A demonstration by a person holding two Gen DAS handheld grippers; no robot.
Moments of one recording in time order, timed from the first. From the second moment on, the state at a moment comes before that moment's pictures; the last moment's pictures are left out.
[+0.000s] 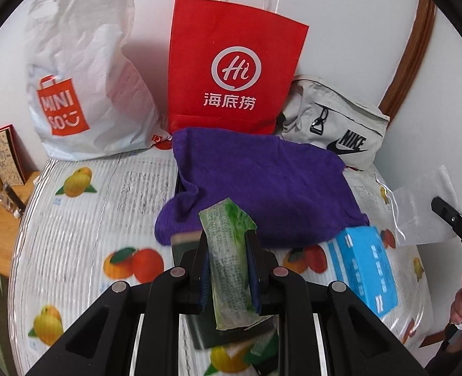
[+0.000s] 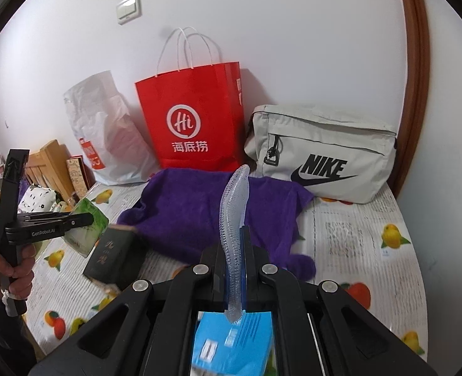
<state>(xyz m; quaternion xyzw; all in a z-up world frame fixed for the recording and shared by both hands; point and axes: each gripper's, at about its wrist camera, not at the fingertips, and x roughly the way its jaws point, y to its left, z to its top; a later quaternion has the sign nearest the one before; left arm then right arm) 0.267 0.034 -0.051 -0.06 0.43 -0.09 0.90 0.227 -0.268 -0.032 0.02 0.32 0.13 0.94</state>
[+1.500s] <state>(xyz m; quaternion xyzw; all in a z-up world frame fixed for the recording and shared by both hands) 0.478 0.002 -0.134 -0.03 0.51 -0.10 0.85 0.422 -0.221 -0.124 -0.07 0.42 0.13 0.89</state>
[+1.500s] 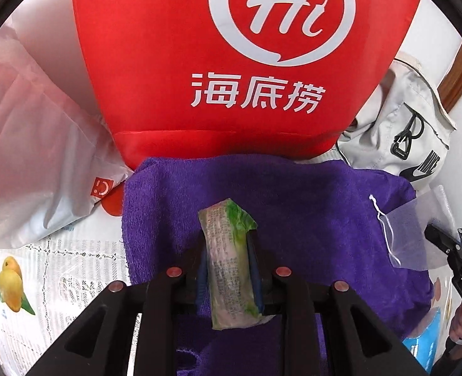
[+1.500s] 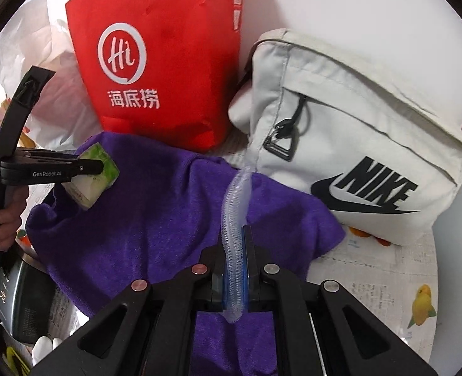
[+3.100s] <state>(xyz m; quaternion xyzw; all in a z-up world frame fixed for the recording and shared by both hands) 0.182 0.020 -0.062 -0.06 0.46 -0.10 0.88 0.159 -0.237 -0.057 0.04 0.36 0.13 0.92</state>
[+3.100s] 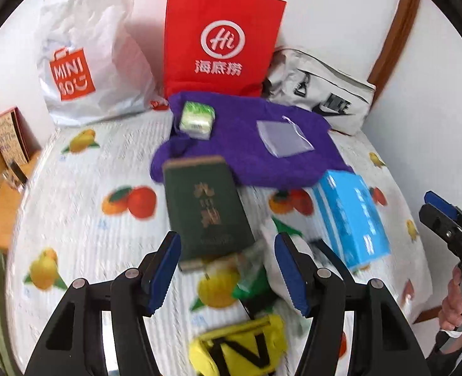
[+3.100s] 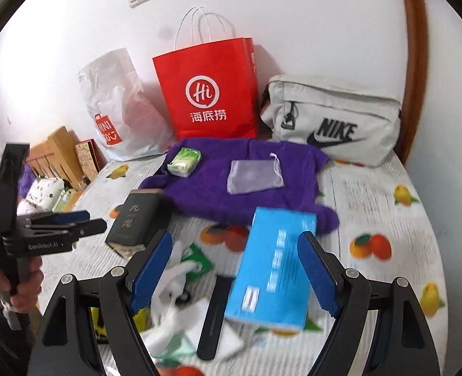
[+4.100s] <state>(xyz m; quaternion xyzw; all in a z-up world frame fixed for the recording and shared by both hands) 0.099 0.037 -0.162 -0.05 0.47 -0.08 0.88 0.083 -0.220 -0.147 0.01 0.40 0.12 0.91</state>
